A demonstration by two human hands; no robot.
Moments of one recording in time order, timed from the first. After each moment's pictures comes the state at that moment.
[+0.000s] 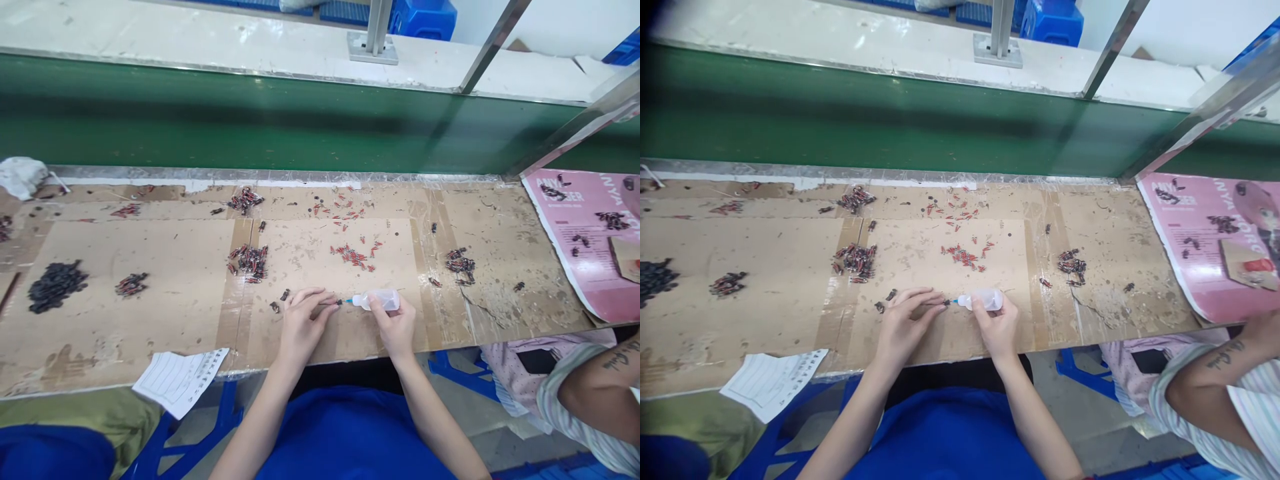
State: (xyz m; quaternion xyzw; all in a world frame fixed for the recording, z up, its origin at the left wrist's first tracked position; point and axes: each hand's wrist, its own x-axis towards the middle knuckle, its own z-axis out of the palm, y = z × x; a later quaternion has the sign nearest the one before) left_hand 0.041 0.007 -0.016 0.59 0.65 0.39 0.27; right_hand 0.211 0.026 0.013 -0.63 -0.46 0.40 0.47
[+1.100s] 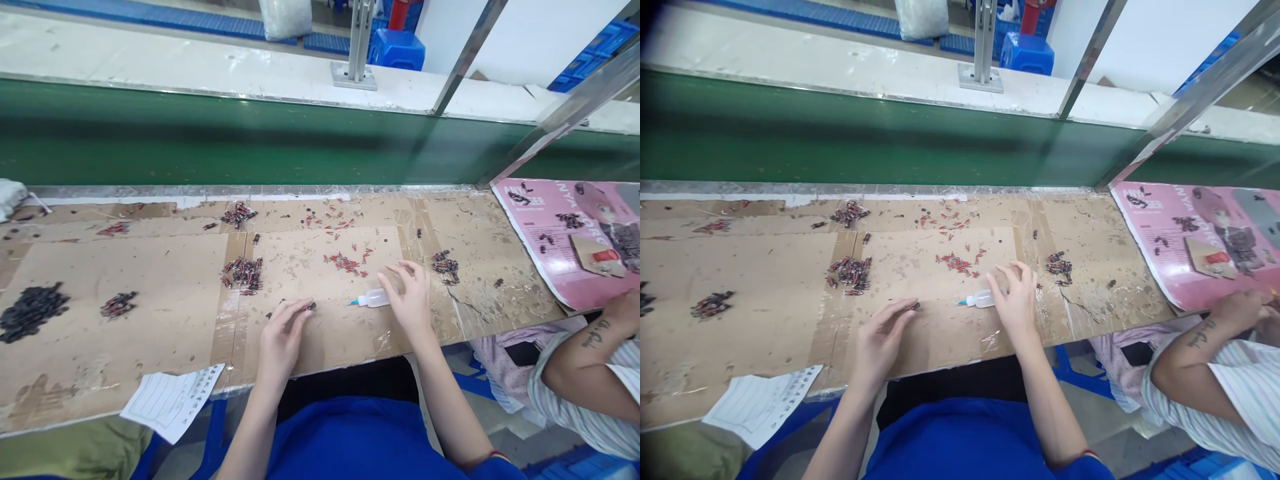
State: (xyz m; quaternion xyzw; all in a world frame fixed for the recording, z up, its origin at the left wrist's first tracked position) left_hand 0.022 -0.004 -0.016 0.52 0.62 0.49 0.32; right_hand 0.252 0.065 0.031 -0.65 -0.68 0.11 0.33
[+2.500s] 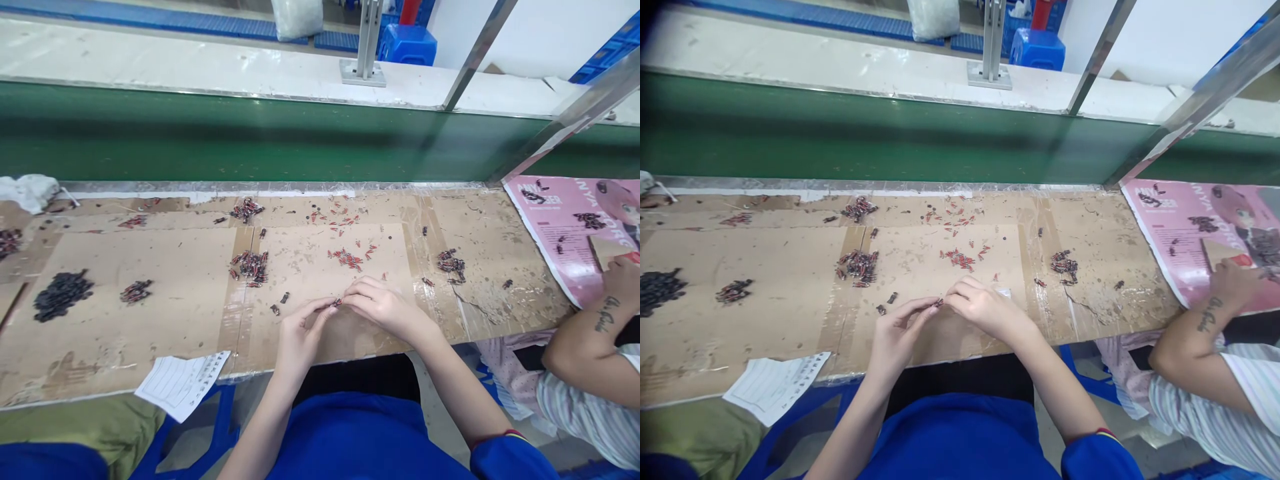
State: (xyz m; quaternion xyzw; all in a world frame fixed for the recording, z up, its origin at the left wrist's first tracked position) left_hand 0.050 -0.003 0.014 0.45 0.61 0.51 0.41; right_hand 0.226 0.069 0.063 -0.22 -0.95 0.10 0.18
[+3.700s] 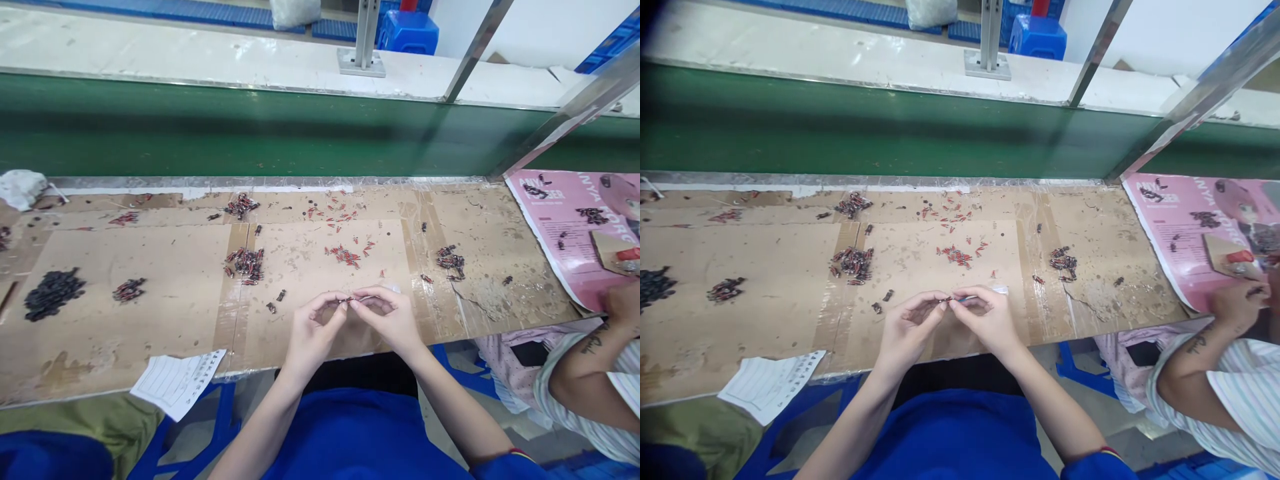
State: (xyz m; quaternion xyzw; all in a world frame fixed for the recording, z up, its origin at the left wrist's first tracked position) left_hand 0.074 0.003 0.033 0.40 0.55 0.53 0.51; right_hand 0.219 0.032 0.047 -0.49 -0.58 0.50 0.41
